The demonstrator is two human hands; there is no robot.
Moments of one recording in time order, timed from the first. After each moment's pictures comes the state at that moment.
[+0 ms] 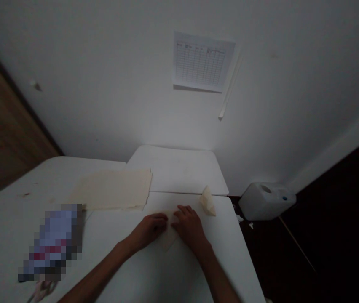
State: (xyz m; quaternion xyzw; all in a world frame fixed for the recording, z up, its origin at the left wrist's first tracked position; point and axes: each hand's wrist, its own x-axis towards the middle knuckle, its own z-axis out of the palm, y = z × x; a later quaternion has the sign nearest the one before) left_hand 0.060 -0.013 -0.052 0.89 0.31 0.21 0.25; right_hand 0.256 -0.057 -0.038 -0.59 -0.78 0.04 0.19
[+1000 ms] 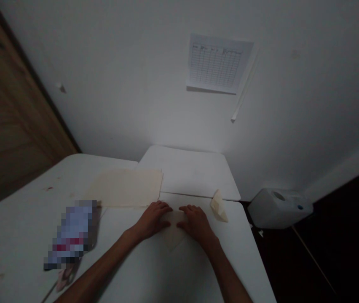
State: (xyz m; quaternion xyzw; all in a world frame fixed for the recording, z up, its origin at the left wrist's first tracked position) left_hand 0.036 0.012 -0.040 0.90 0.37 0.17 0.14; right_hand 0.251 -0.031 -0.030 -0.58 -0.79 0.11 0.16
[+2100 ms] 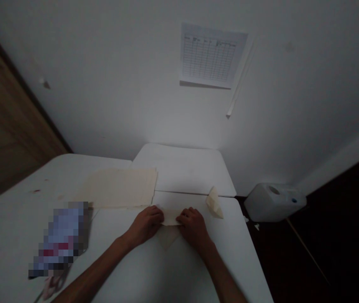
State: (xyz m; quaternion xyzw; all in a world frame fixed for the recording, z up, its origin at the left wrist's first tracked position) left_hand 0.031 0.001 -0.048 0.91 0.34 0.18 0.15; right_hand 0.254 -0.047 -0.045 -0.56 -0.81 0.06 0.17
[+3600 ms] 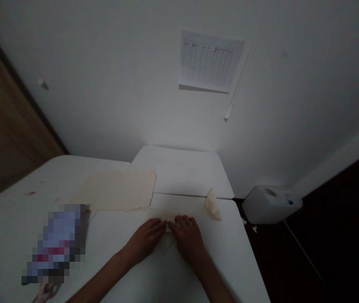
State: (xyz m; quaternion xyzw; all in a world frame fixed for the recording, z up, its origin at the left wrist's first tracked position) left_hand 0.039 -0.030 -0.073 0.94 0.29 0.17 -0.01; right_hand 0.240 -0.069 -0.055 -0.54 -0.83 -0.02 0.11
